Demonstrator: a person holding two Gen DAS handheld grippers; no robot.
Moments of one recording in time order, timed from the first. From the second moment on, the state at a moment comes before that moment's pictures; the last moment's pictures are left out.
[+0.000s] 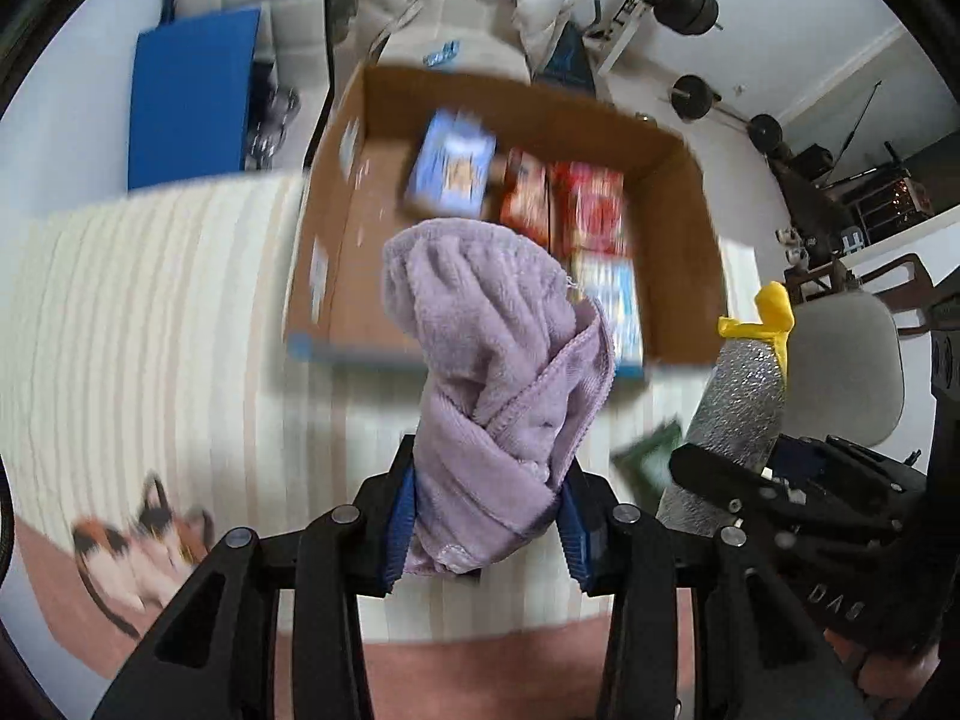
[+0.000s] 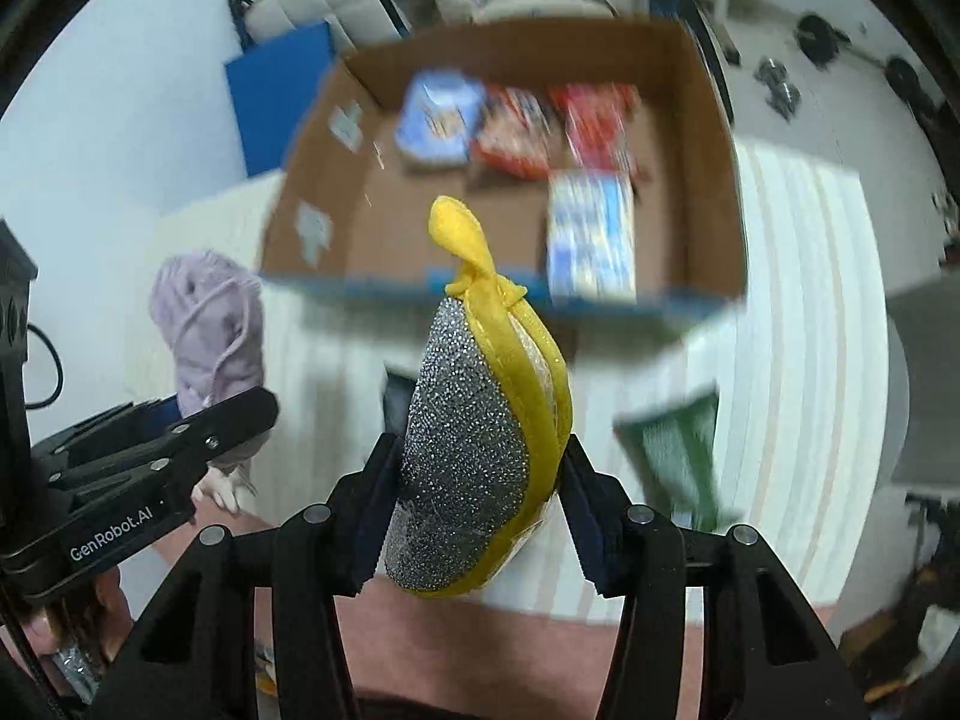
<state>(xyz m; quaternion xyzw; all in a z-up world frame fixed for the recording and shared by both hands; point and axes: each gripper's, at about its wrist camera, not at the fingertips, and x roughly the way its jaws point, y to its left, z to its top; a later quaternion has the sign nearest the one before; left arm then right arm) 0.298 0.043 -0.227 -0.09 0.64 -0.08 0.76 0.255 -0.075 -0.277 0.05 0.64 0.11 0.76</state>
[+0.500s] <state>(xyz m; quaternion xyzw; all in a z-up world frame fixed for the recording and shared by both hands) 0.455 0.048 -0.343 -0.17 0.75 -0.08 0.63 0.430 -0.045 -0.356 0.01 0.69 0.09 0.72</state>
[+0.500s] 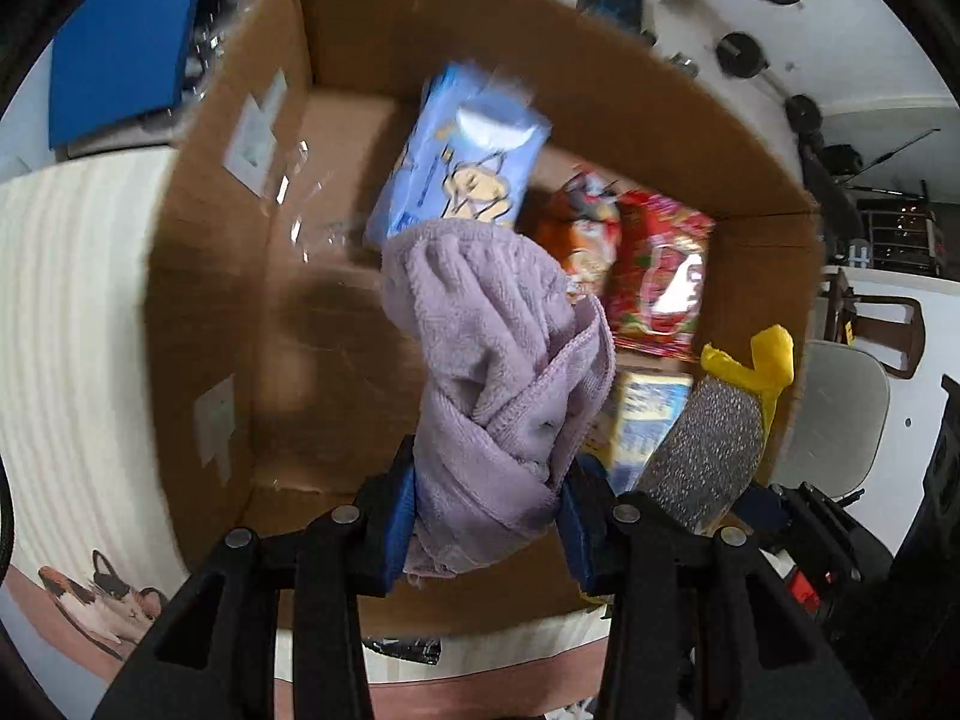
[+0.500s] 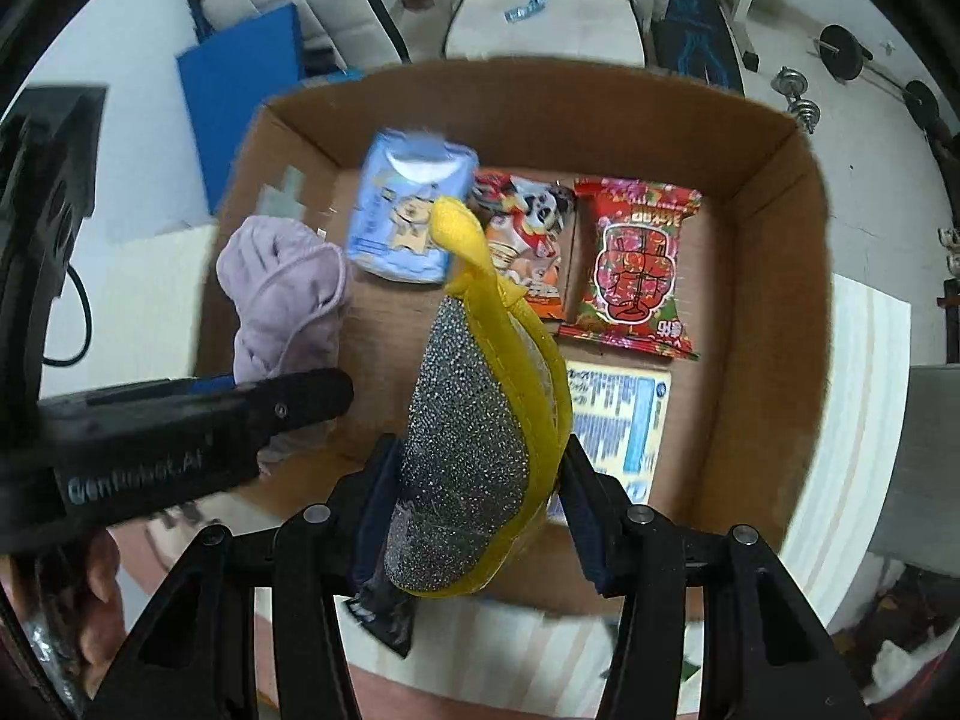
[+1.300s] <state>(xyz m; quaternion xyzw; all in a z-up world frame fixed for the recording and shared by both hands) 0.450 0.036 -0.329 -0.12 0.76 -0.06 0.63 0.441 -0.045 -0.374 -0.03 0.73 0.07 0.68</state>
